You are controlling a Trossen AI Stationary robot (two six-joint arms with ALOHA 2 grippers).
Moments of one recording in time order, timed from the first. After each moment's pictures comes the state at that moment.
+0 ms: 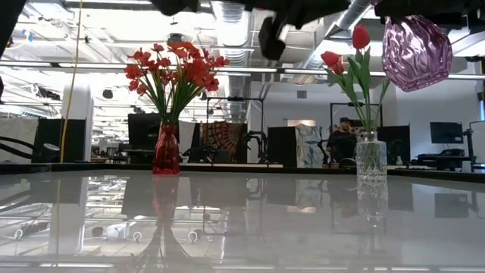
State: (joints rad) left arm -0.21 1.97 1.30 0.74 -0.52 -0.44; right arm 0.88 1.56 0.84 -0.25 1.57 0.85
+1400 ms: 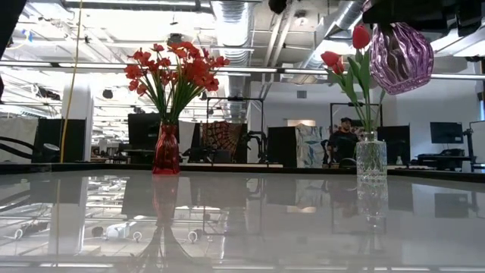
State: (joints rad) left arm -0.20 1.96 1.69 -0.04 -0.48 0.02; right arm 0.83 1.56 0.84 -0.23 1.57 0.82
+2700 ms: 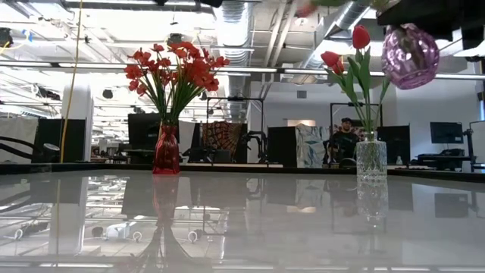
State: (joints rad) left arm -0.31 1.40 1.24 -0.49 -0.67 -0.33; right arm 0.84 1.43 0.84 -0.86 1.57 1.52
